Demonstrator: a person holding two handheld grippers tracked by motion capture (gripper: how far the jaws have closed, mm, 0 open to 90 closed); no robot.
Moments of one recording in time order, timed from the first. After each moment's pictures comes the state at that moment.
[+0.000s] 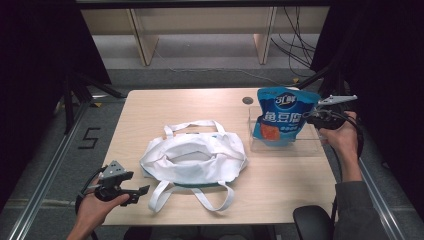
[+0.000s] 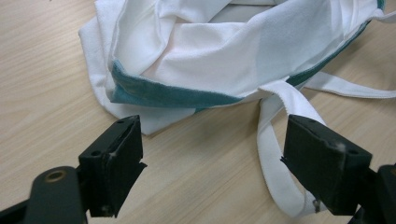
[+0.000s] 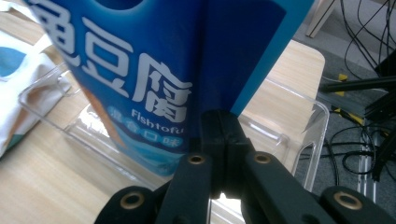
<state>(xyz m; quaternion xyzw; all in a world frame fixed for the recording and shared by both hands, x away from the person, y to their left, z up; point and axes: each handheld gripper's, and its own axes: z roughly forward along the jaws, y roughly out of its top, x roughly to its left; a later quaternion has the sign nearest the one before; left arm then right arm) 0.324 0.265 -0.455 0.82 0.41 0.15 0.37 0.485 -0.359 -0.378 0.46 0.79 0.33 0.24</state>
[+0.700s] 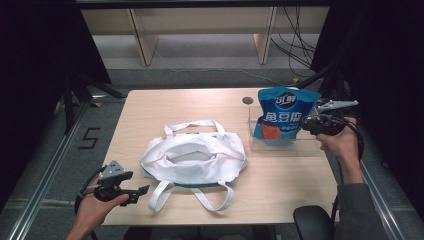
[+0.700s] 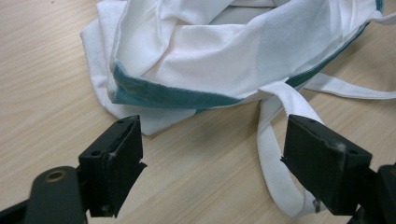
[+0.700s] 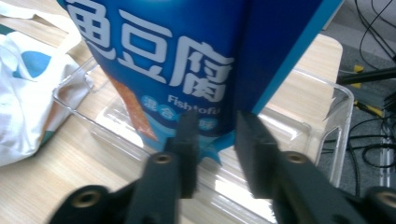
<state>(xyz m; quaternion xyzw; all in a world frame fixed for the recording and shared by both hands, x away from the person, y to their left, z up) 0.324 0.266 -0.453 0.82 0.41 0.15 0.38 0.468 -0.353 -0.382 0.47 0.78 0.34 0.23</state>
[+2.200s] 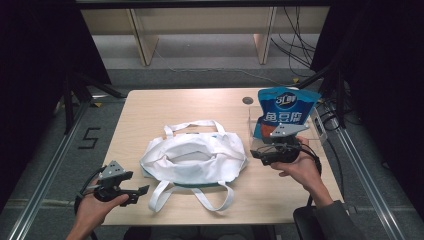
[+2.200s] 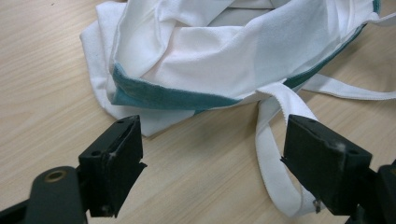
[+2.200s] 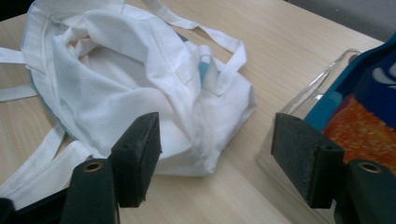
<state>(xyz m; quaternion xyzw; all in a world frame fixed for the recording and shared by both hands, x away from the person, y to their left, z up) 0.322 0.265 -0.453 0.81 0.41 0.16 0.38 0.407 -0.225 -0.403 0.33 0.83 0.41 0.16</state>
